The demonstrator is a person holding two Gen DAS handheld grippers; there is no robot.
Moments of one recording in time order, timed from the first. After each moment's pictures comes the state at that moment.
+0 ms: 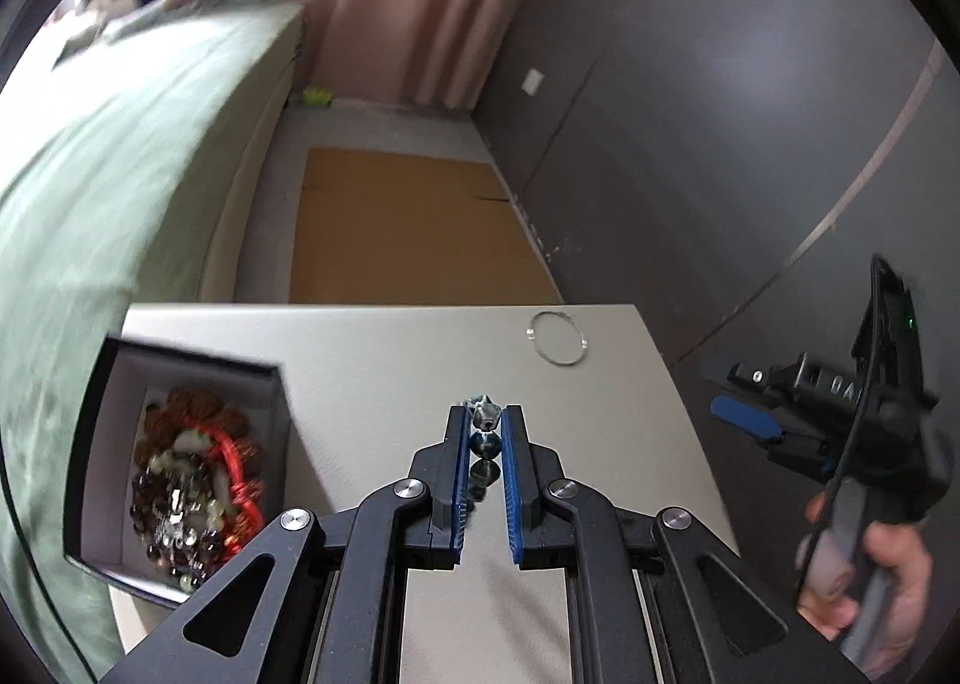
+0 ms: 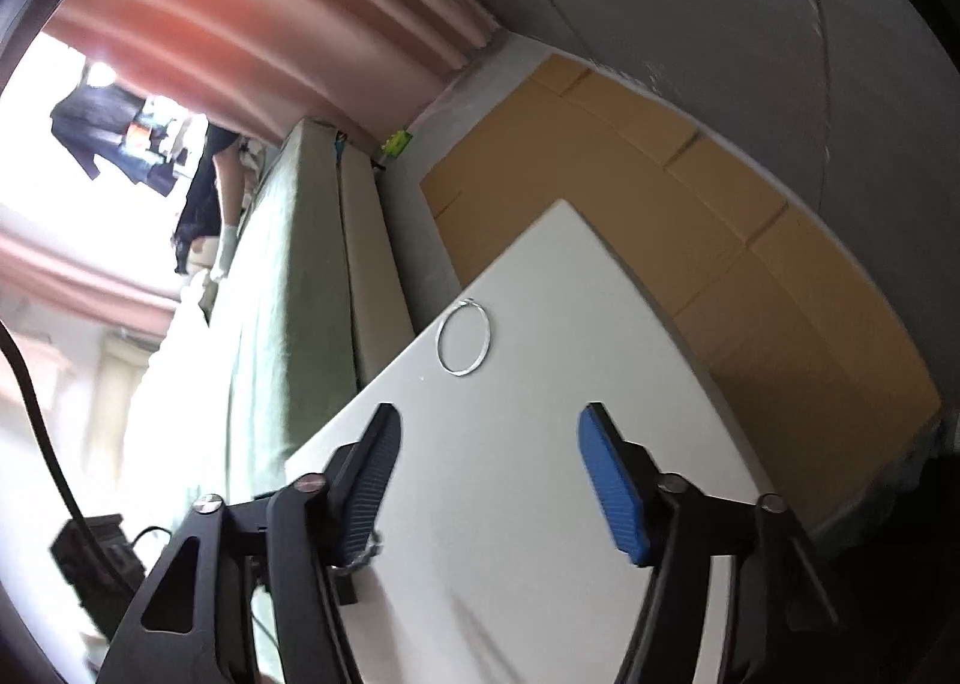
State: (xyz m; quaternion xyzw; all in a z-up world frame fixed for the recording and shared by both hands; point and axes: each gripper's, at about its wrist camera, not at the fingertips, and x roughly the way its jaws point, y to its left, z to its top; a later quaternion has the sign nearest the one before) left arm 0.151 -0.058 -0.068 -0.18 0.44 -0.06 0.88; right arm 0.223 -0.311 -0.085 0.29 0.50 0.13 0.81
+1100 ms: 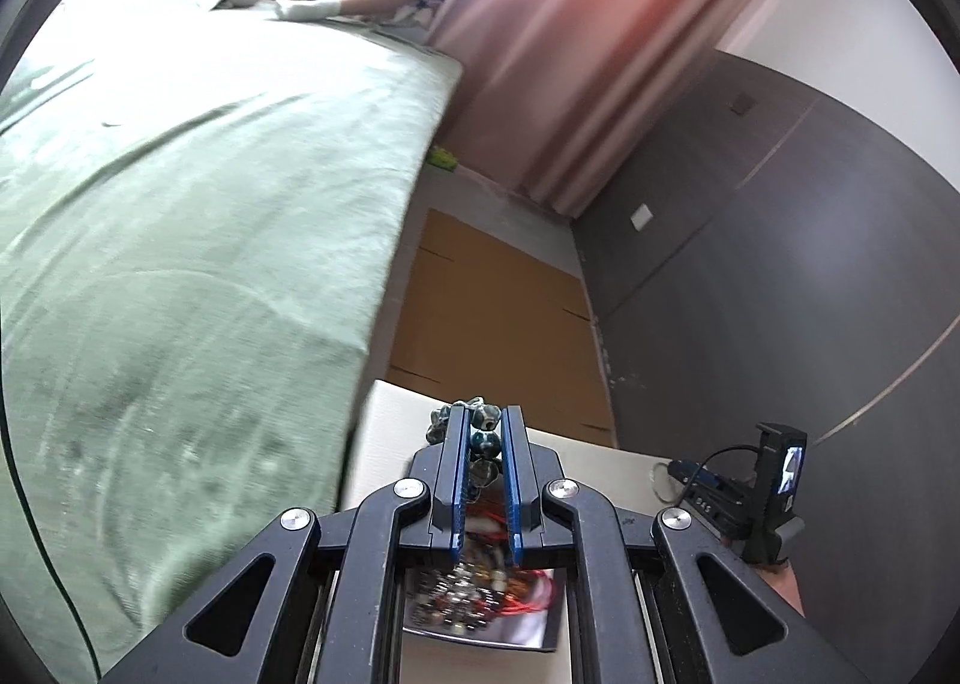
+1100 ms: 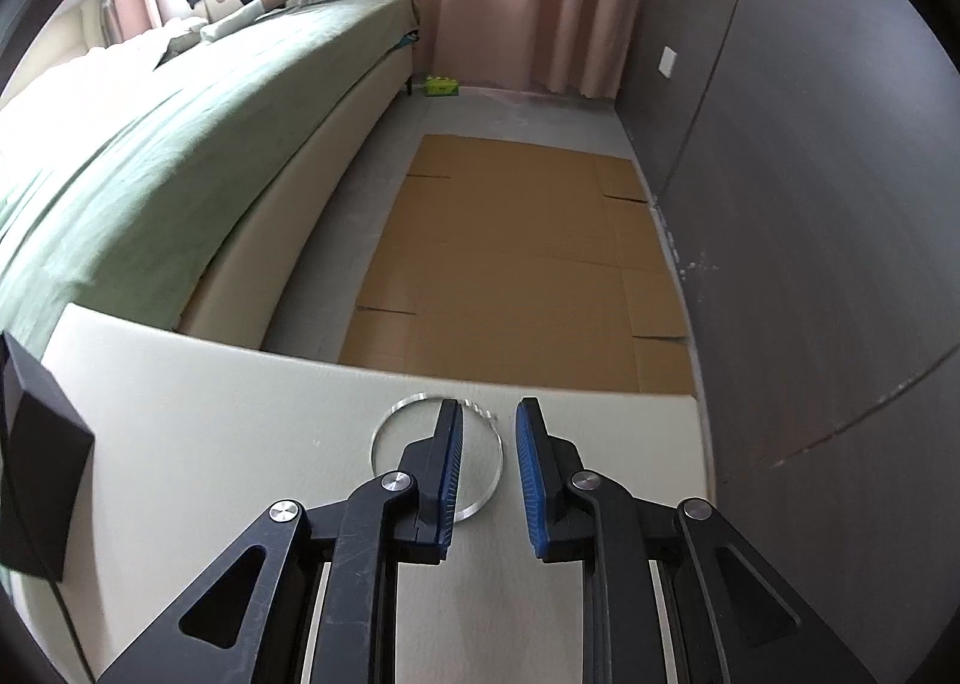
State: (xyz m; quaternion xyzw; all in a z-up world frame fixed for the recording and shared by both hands) left arm 0.089 0.117 -0.015 -0.29 0.34 0.05 0.89; right arm 0.303 -0.196 -0.102 -0.13 0.46 0.15 0.87
